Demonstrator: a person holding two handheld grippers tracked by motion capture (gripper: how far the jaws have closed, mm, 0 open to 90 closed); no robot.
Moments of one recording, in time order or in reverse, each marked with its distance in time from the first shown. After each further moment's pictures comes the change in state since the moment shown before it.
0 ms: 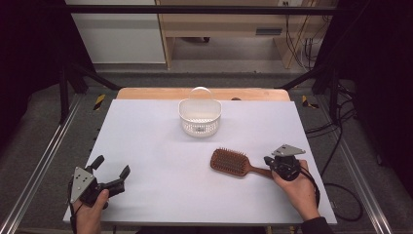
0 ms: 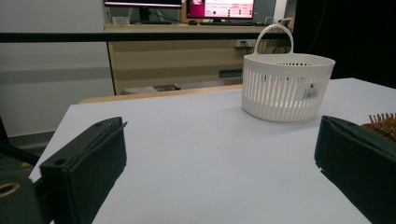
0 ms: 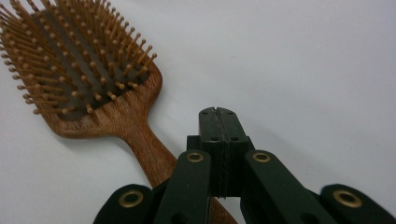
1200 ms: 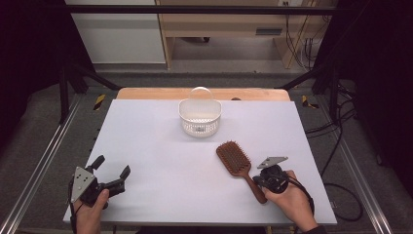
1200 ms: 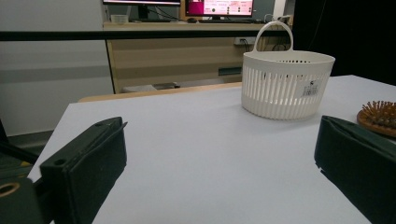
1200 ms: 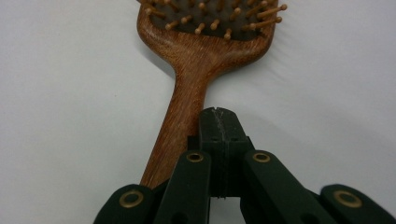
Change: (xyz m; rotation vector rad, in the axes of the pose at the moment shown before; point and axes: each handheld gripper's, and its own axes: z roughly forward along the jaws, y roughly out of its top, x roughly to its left) left arm 0.000 0.000 0.001 0.008 -0.002 0.003; right arm 0.045 -0.006 -0.001 0.210 0.170 -0.034
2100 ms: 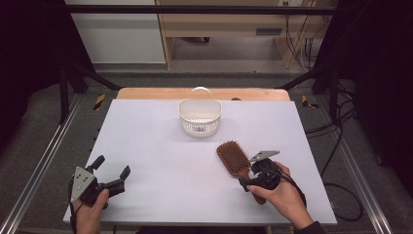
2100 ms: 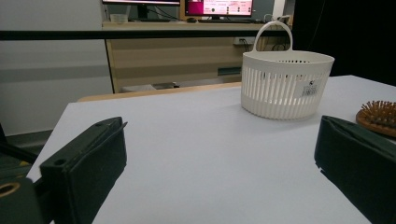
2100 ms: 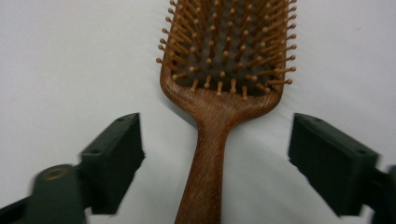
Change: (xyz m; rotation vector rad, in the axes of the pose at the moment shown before) left arm 0.000 0.000 0.000 0.000 -0.003 -0.004; right arm 0.018 0.030 -0.002 -0.013 -0.028 0.064
